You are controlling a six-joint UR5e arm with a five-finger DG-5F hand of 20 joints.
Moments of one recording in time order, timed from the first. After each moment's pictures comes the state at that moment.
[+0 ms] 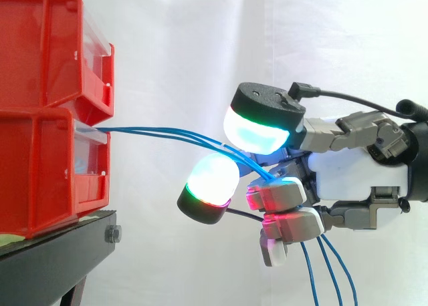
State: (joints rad) arm 0.15 -2.25 -1.28 -2.74 -1.23 -0.22
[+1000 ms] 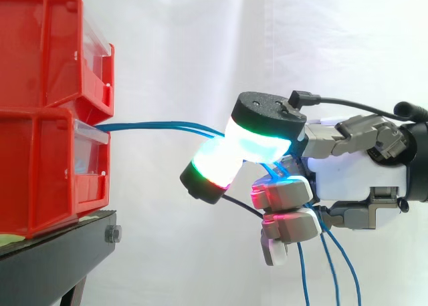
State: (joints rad) arm 0.14 -2.25 -1.28 -2.74 -1.23 -0.23
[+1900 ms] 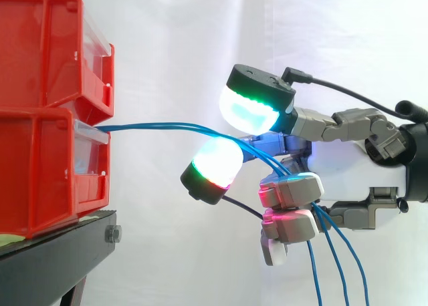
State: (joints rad) arm 0.14 -2.25 -1.28 -2.74 -1.22 -0.22
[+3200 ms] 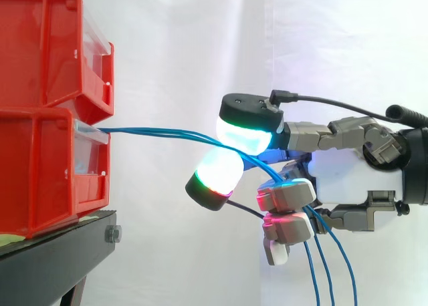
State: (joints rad) arm 0.14 -2.25 -1.28 -2.75 -1.14 -0.23
